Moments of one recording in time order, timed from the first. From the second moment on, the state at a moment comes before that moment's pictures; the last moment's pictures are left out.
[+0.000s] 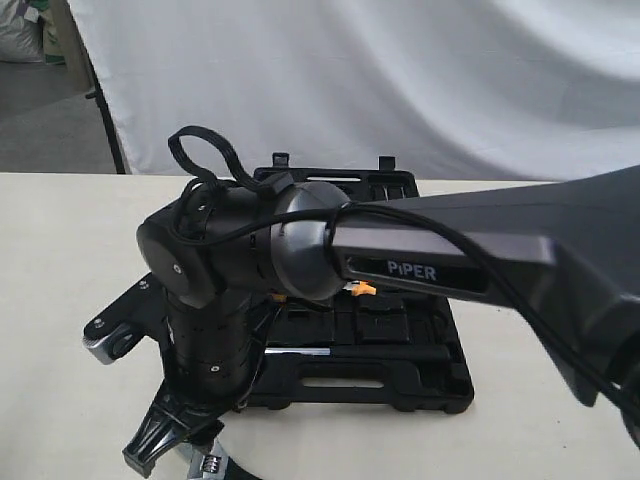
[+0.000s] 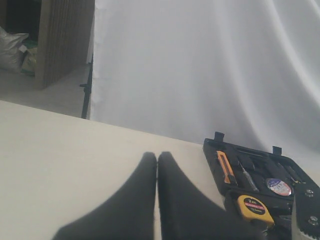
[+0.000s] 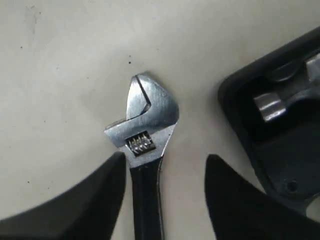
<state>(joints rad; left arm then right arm) 0.13 0.00 -0.01 0.02 0.10 -0.31 1.12 2.13 -1.64 0.00 1.03 -0.07</state>
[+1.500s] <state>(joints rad) 0.13 0.00 -0.01 0.02 0.10 -0.31 1.17 2.26 -1.65 0.25 0.93 -0.26</state>
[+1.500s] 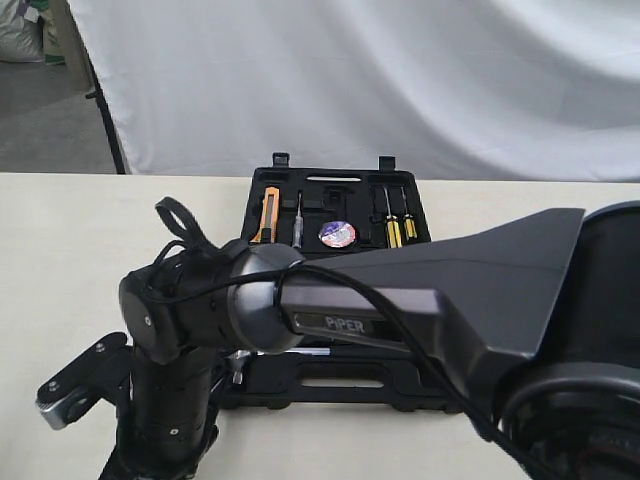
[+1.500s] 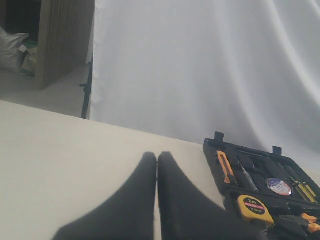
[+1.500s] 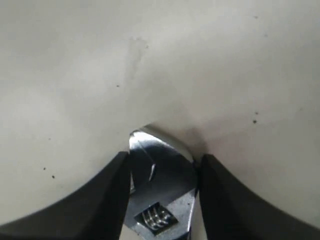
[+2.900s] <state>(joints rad) 0.13 0.00 -0.01 0.02 0.10 -0.31 1.18 2.25 -1.65 0.21 0.97 -0.28</state>
